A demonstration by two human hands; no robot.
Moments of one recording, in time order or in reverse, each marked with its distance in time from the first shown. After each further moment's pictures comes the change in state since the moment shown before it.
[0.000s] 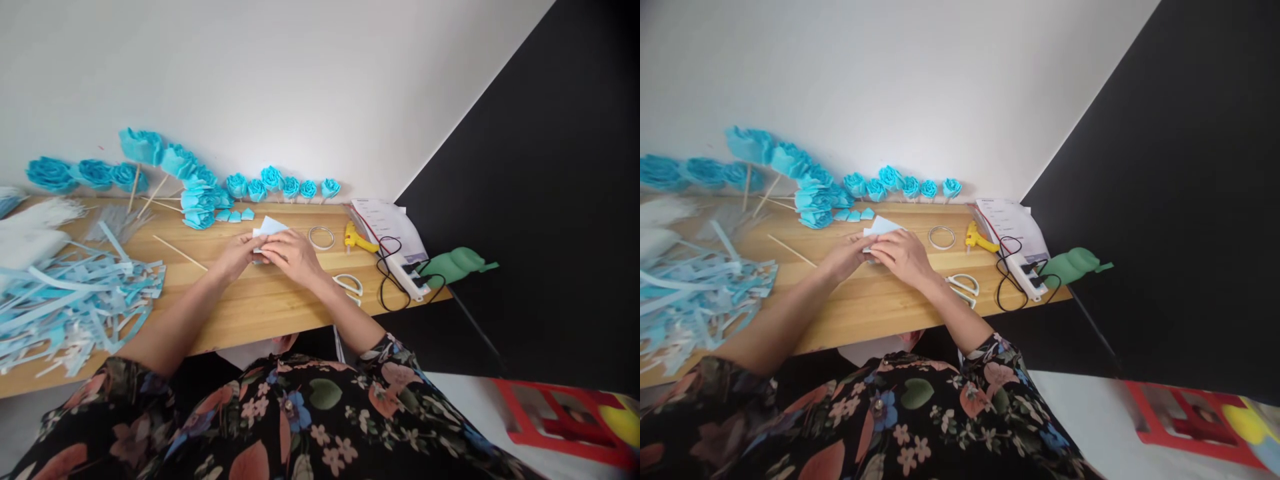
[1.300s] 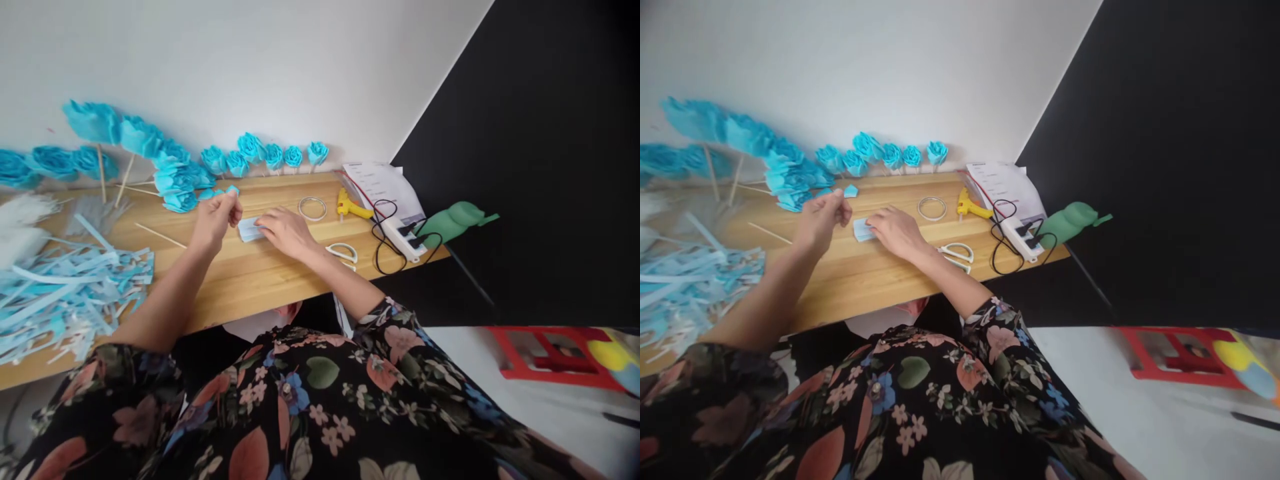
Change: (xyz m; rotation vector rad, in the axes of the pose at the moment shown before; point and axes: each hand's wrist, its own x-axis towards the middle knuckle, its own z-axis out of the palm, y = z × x) left_hand 0.009 0.019 0.000 0.429 0.282 0.305; right_hand -0.005 -0.001 0.000 -0.140 -0.169 0.129
